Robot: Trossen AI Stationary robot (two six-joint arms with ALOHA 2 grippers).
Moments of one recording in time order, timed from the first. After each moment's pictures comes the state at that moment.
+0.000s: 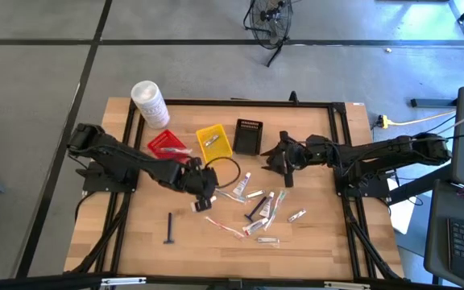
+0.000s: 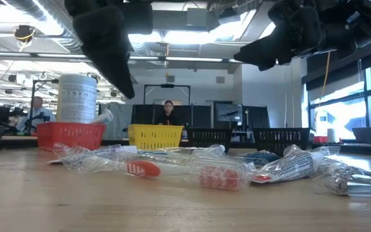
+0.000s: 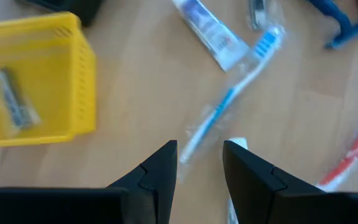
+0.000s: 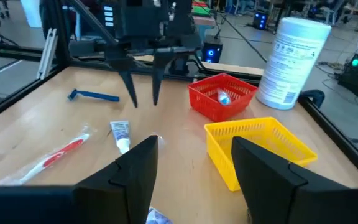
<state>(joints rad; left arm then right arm) -0.27 1.57 1.07 -0.65 -0.35 -0.49 -0.06 1.15 0.41 0.53 -0.13 -0.14</state>
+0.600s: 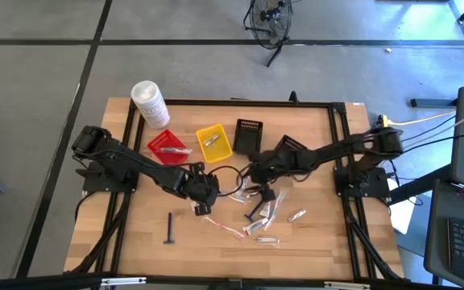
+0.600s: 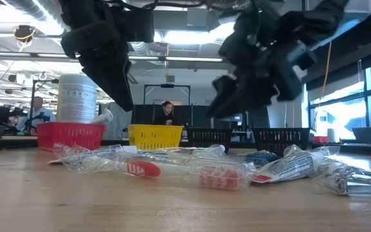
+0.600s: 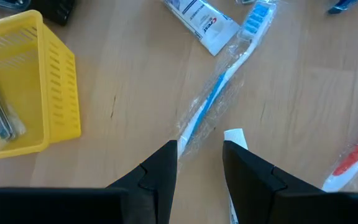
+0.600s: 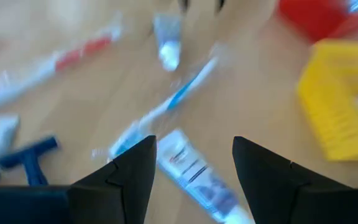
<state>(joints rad) -0.30 1.63 1.07 -0.62 -0.37 -0.42 0.03 1.68 0.77 0.20 -0.18 -0.27</state>
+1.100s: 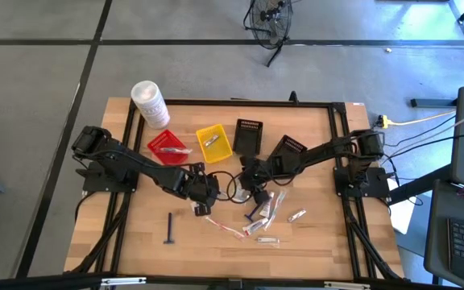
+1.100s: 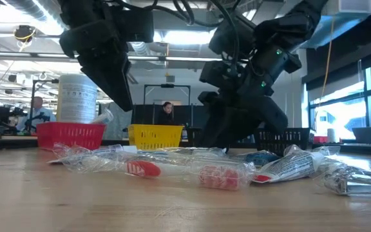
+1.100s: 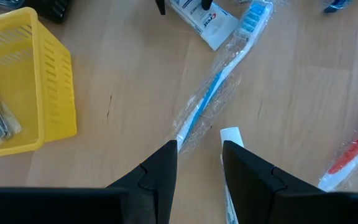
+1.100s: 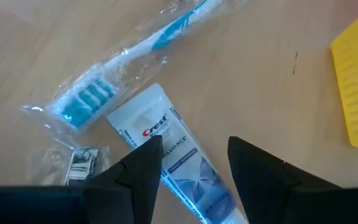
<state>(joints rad) -0.30 1.63 1.07 -0.62 -0.36 -0.43 0.06 1.86 0.94 0.01 -0.01 -0.40</state>
